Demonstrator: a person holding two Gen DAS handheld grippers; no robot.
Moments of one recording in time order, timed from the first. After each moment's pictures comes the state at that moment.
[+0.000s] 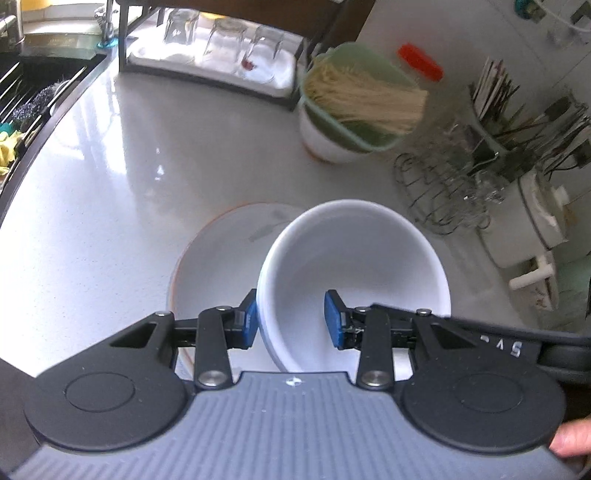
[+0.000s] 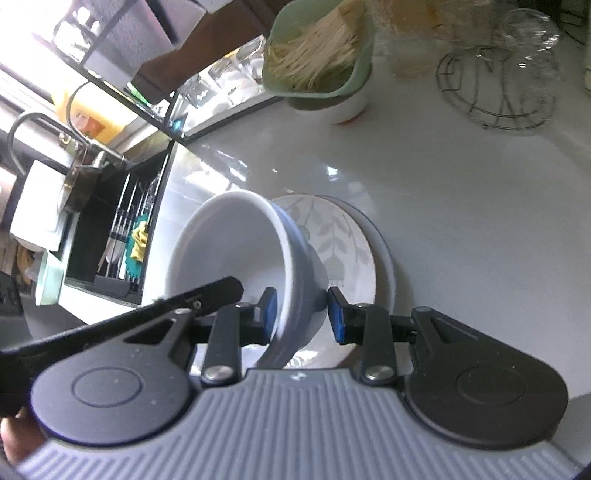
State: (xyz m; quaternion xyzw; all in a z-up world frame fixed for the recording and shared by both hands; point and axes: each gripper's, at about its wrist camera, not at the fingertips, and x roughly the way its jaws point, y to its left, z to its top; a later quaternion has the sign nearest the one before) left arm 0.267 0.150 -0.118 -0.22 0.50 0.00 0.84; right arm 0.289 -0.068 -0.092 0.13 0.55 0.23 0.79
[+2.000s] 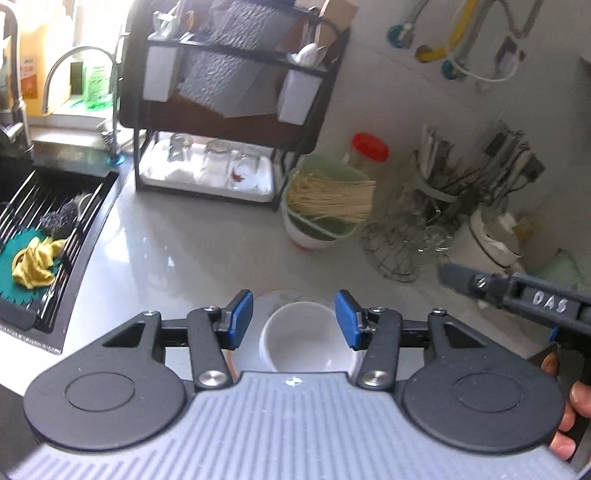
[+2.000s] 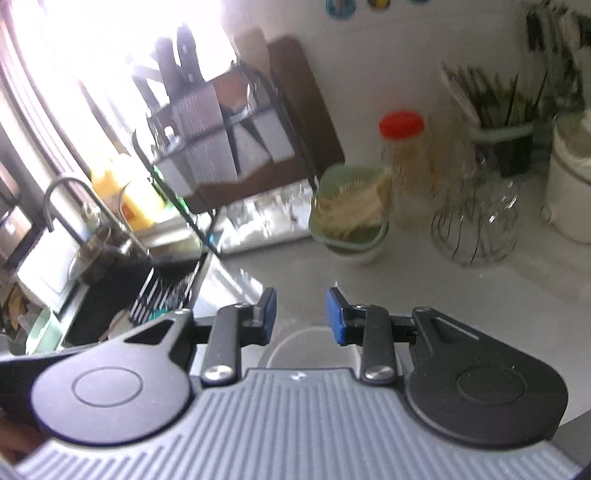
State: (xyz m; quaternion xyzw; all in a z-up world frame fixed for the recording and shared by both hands) left arm 0.198 0.196 0.011 -0.16 0.39 -0.04 0.91; right arm 0.215 -0.067 0.033 0.12 0.35 0.20 0.91
